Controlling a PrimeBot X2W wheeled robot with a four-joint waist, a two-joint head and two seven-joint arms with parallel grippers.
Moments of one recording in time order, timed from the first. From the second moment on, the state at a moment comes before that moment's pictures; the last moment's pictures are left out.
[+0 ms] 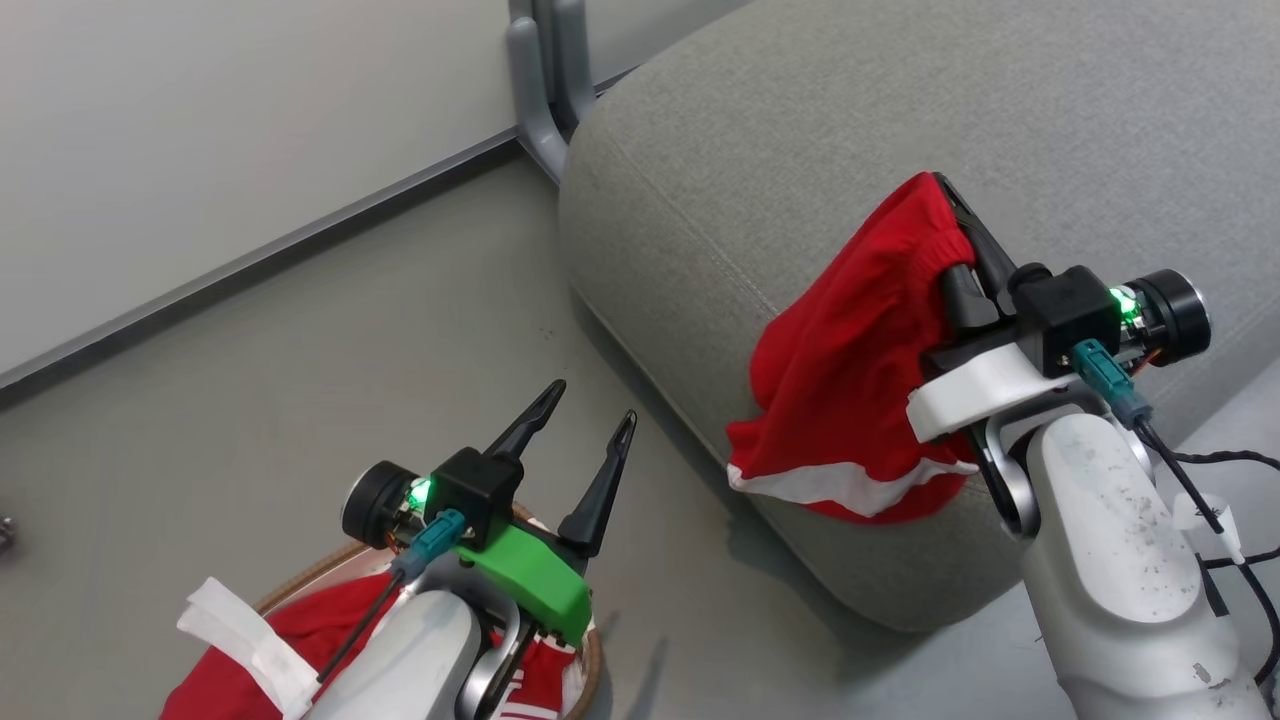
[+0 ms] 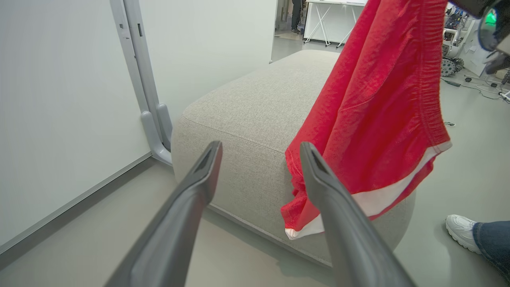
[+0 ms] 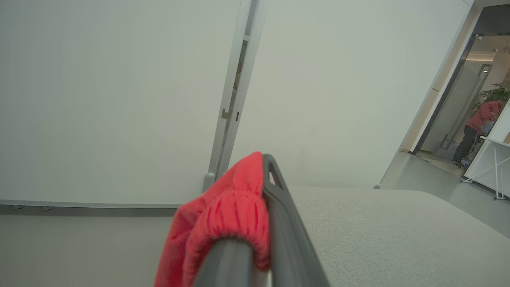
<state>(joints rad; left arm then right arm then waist) -0.39 0.17 -0.66 0.39 -0.42 -0.08 -0.26 -0.50 -0.05 0.09 0.28 -0.08 0.13 -0.26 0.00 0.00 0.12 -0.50</state>
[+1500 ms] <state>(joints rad) -0.52 0.13 -0.71 0.32 -0.25 -0.12 -0.26 -1.31 -0.65 -0.08 0.61 -0.14 0.13 0.01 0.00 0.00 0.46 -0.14</state>
